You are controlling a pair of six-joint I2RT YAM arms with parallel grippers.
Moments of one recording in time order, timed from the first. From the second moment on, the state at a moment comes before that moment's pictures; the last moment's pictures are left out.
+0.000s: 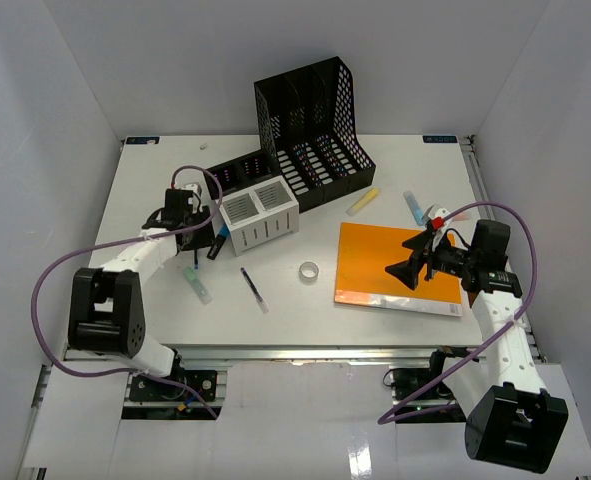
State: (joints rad) left arm -0.11 1.48 0.89 -0.29 0.01 -0.25; right arm -0.15 0.89 0.62 -0.39 -1.08 -0.53
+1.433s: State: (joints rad) left arm -0.18 1.09 0.89 -0.22 -0.07 -0.31; right arm -0.15 0.89 0.62 -0.39 -1.10 -0.53
